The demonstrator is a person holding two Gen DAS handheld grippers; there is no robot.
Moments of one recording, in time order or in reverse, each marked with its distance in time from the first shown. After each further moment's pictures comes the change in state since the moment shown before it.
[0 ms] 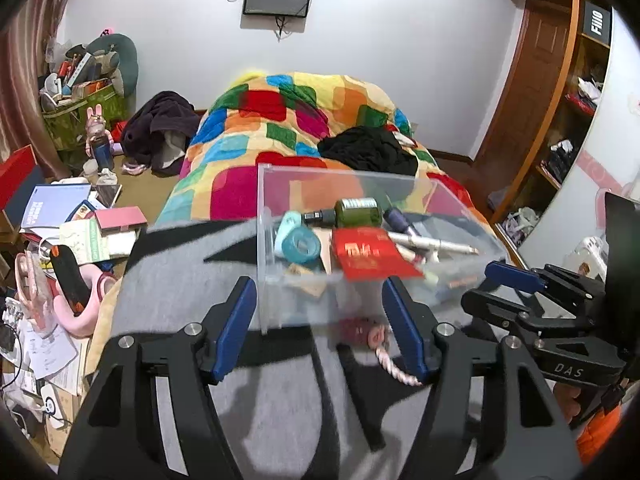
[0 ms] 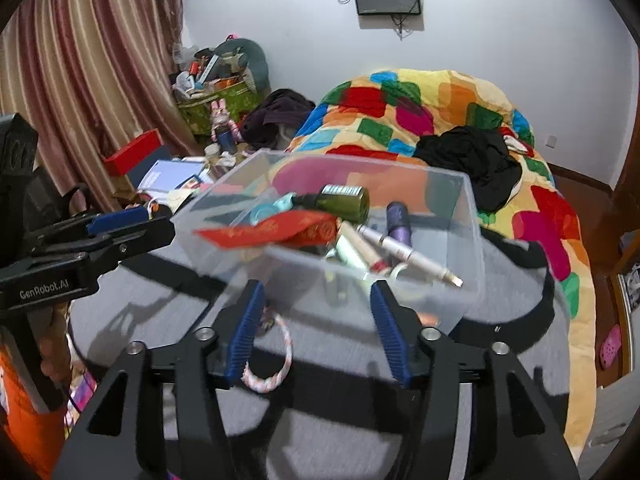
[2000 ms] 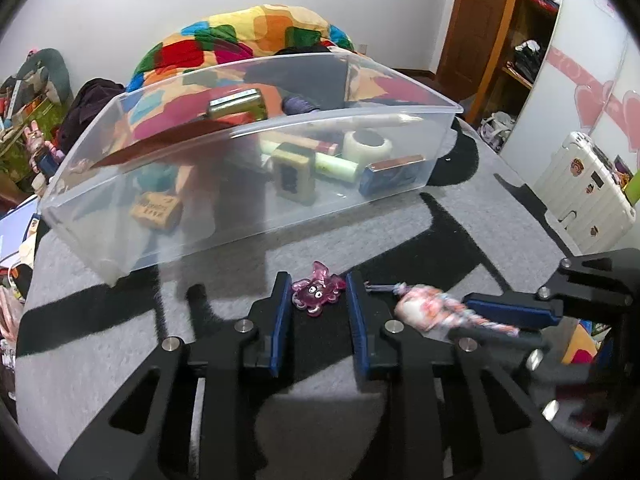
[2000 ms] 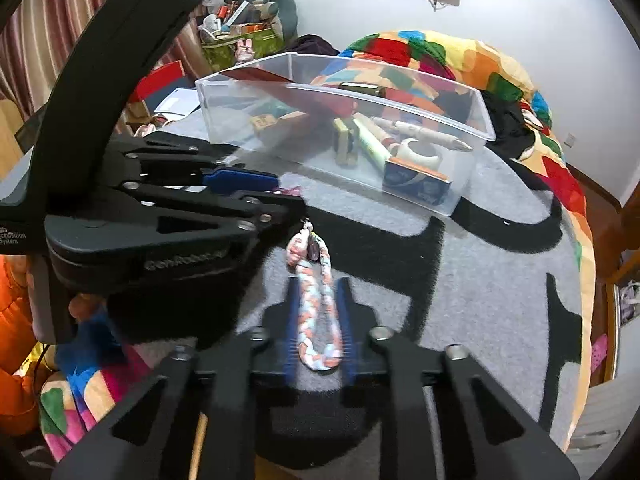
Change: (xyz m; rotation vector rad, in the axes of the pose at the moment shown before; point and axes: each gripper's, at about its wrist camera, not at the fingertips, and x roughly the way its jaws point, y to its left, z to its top) left arm 0.083 -0.094 -0.057 0.223 0.218 -0.056; right arm -0.002 -0.007 -0.084 -0.128 0.144 0.005
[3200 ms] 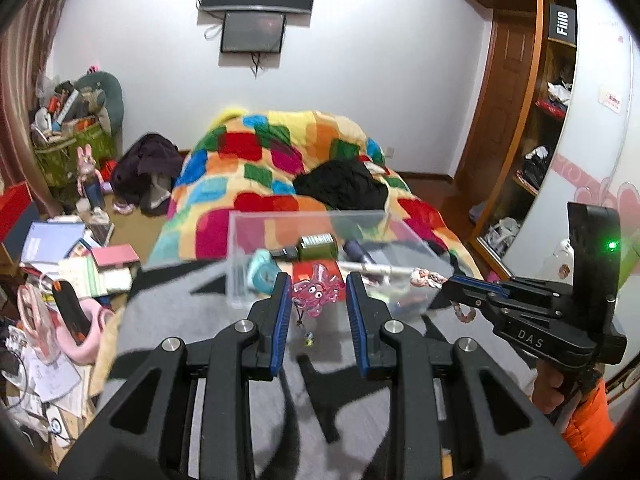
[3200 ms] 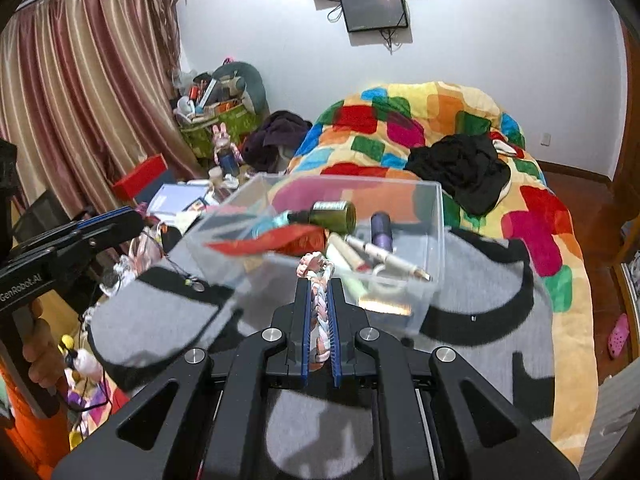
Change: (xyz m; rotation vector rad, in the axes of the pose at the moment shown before) left arm -0.149 0.063 0.030 -0.146 -0.356 0.046; right arm -0.047 -0.022 0.076 0.192 -0.236 0.014
